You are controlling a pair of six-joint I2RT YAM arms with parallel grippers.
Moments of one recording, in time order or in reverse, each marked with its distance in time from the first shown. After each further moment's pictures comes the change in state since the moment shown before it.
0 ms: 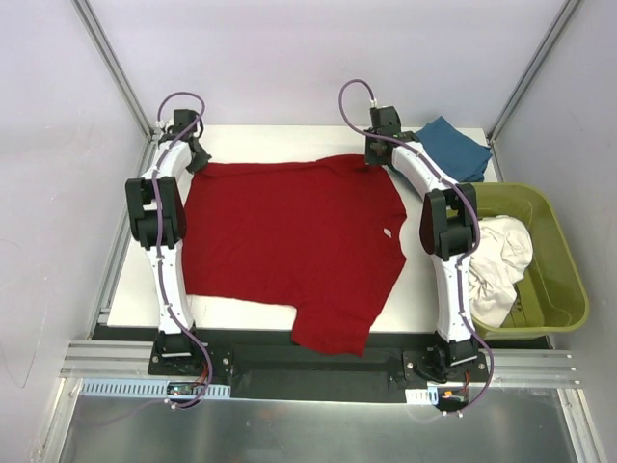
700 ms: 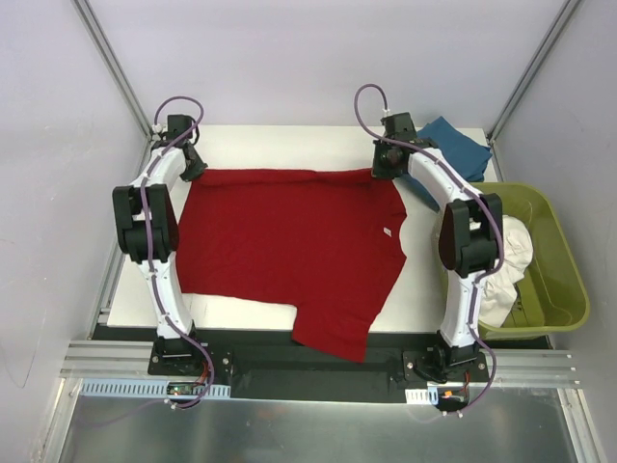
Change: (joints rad) left arm 0.000 -0.152 -0.215 0.018 0.006 0.090; right arm -0.026 -0.203 -0.252 -0.065 -0.183 0.101
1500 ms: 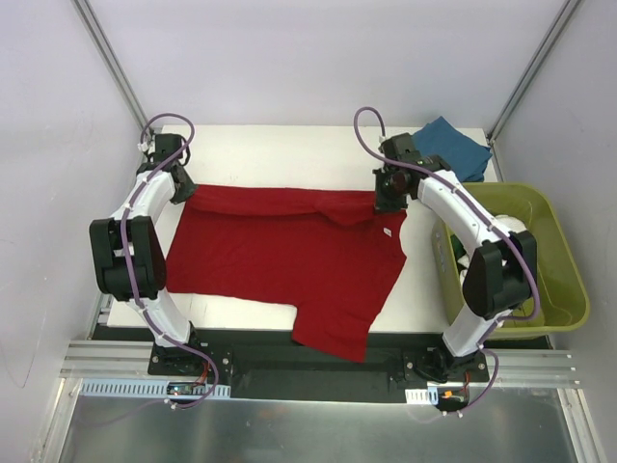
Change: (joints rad) left arm 0.014 -0.383 -0.395 0.000 -0.056 0.006; right arm 0.104 -0.377 -0.286 -0.262 -0.003 0.051
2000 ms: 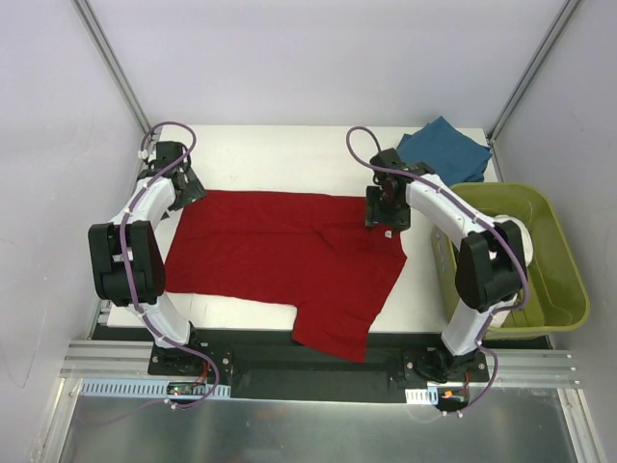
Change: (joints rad) left arm 0.000 -0.048 -0.083 -0.010 -0.044 0.034; right arm 0.043 0.029 -0.066 -0.077 0.129 0.087
